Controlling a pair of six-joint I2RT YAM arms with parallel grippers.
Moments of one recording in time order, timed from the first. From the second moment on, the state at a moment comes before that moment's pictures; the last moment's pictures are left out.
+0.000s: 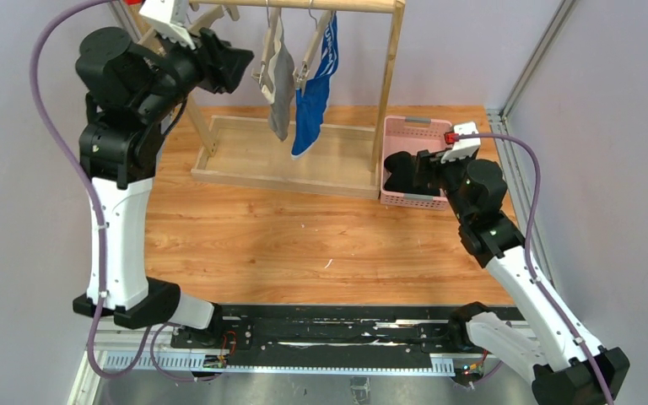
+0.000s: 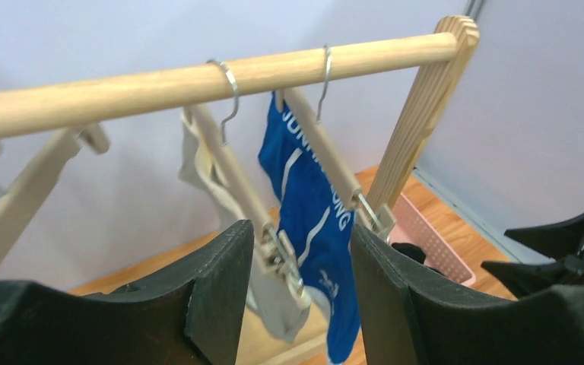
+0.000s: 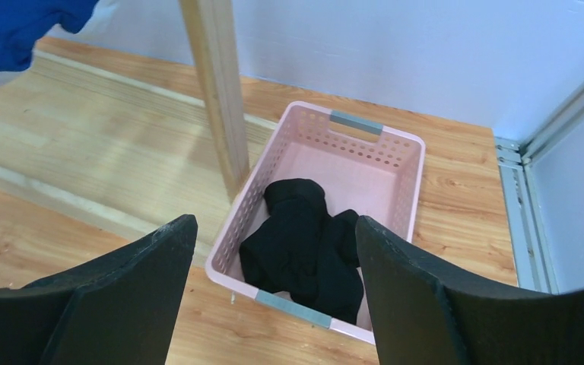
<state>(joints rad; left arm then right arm) -0.20 1.40 2.21 -0.69 0.30 -0.10 0.36 0.90 0.86 -0.03 0.15 -0.06</state>
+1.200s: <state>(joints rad) -0.28 1.65 2.20 -0.58 0.19 -0.08 0.44 0.73 0.82 -0.15 0.15 -0.07</state>
